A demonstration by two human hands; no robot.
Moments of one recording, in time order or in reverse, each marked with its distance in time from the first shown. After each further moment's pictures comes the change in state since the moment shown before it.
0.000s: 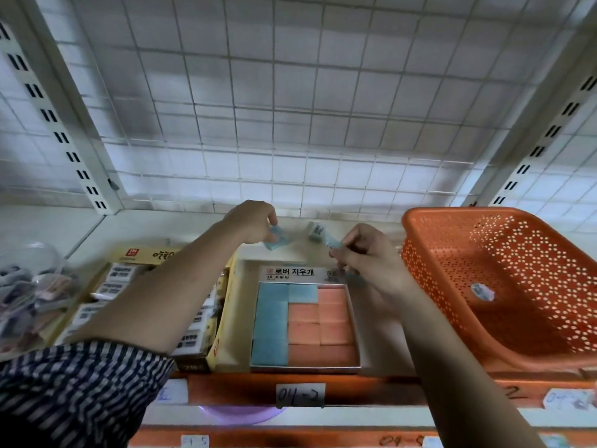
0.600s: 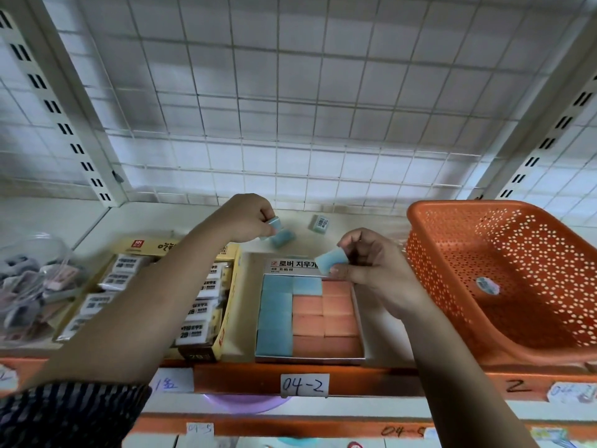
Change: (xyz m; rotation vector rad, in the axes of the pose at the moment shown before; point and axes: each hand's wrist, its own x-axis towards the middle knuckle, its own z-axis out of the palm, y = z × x) left_hand -0.042 0.001 -0.015 -0.251 0.067 0.039; right_hand -0.029 -0.003 0.002 0.184 -0.133 -0.047
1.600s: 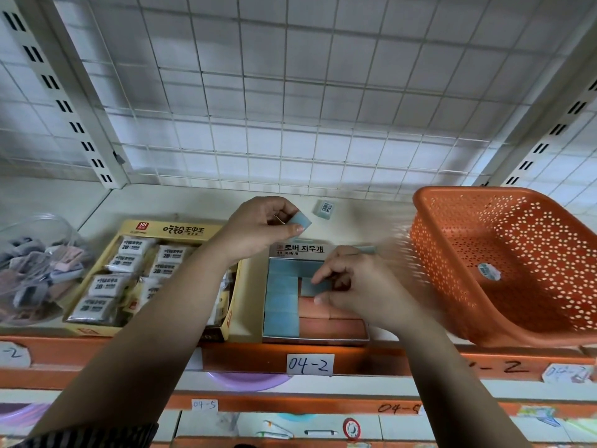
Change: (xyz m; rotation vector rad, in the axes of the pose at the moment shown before) left_hand -0.045 0.003 0.029 -0.631 0.010 0.181; right_hand -0.026 -0.006 0.027 -0.725 -0.205 -0.117
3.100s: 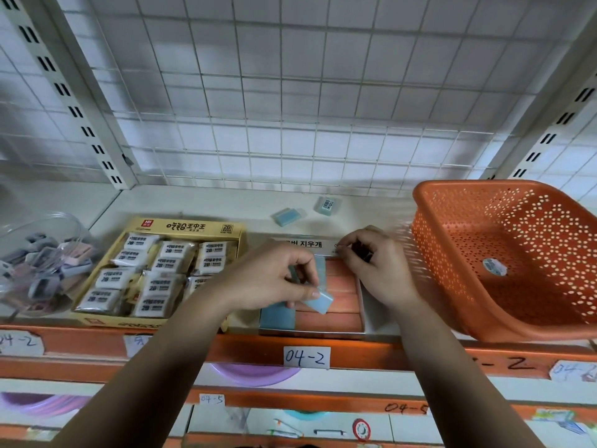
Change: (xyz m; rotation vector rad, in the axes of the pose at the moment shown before) left_hand -0.058 0.031 0.034 0.207 -0.302 -0.091; right_hand 0.011 0.055 0.002 0.004 0.400 -0.025
